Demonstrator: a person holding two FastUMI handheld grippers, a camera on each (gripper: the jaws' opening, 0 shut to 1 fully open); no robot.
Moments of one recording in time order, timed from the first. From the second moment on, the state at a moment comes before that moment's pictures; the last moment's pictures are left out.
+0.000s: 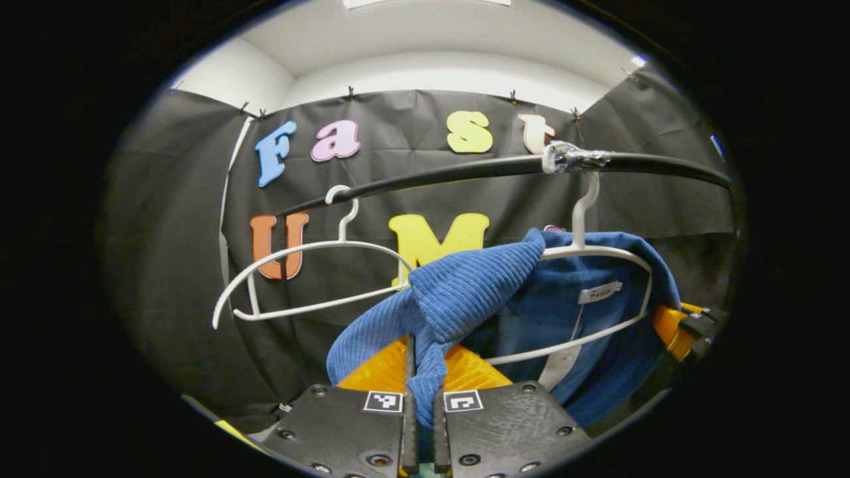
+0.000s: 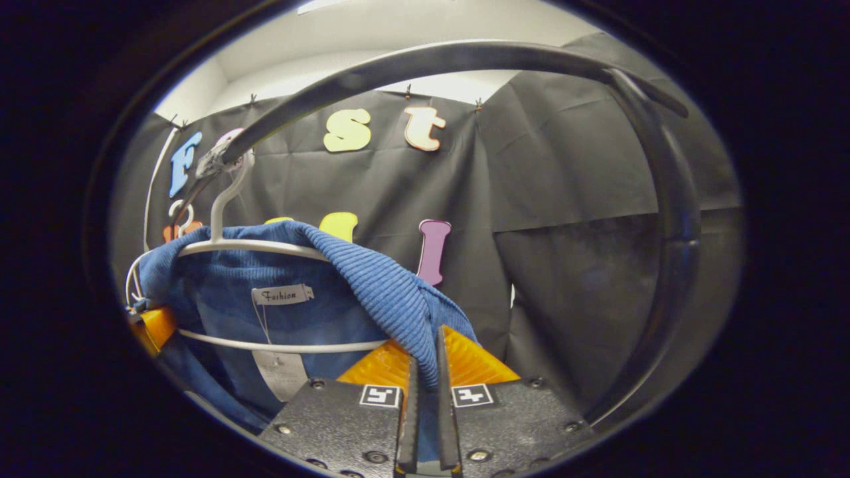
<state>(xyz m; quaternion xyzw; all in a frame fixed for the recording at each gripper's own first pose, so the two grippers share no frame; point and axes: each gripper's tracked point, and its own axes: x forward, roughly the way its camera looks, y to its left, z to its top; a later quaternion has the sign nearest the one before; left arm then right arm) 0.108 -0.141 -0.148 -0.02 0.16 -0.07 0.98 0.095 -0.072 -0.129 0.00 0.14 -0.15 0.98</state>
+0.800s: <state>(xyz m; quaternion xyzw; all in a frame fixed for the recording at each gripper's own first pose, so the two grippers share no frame) 0.102 -0.108 -0.062 0.02 0.13 -0.13 0.98 0.078 -0.080 -0.062 0.01 0.09 -0.17 0.98</state>
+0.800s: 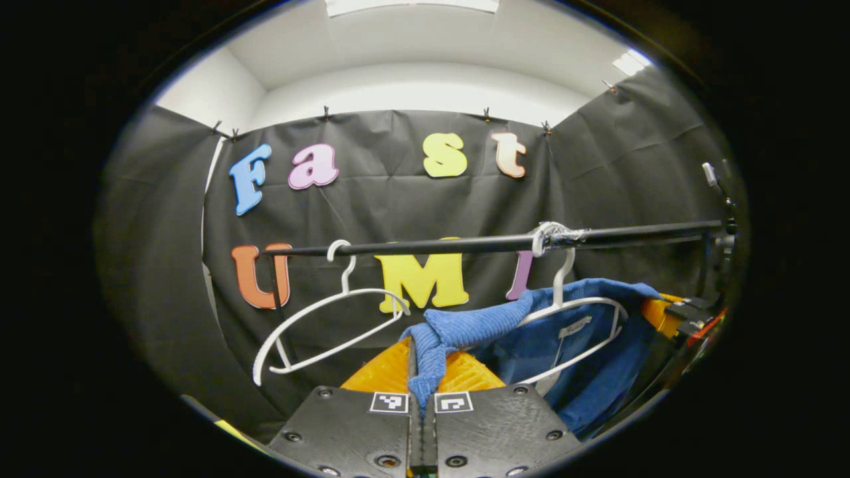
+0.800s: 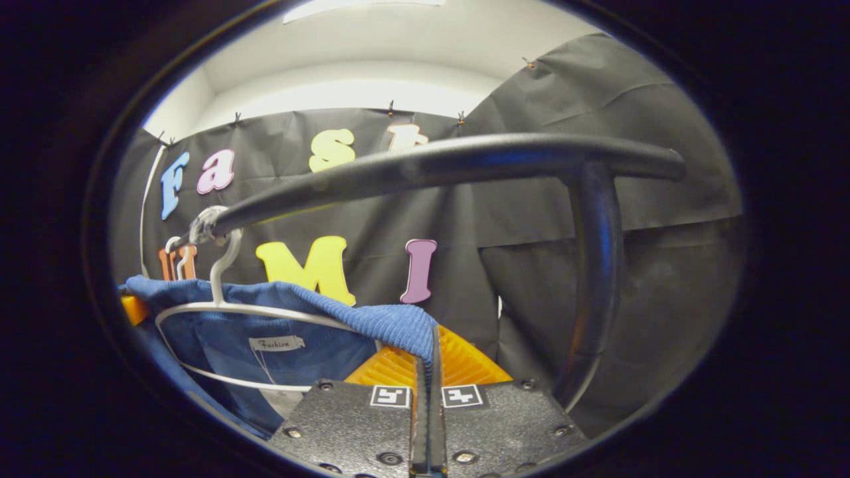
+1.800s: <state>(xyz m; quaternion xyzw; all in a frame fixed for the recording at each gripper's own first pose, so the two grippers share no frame) 0.131 -0.061 -0.062 0.22 0.16 -0.29 0.92 0.083 -0.055 -0.035 -0.04 0.06 -0.16 0.98</state>
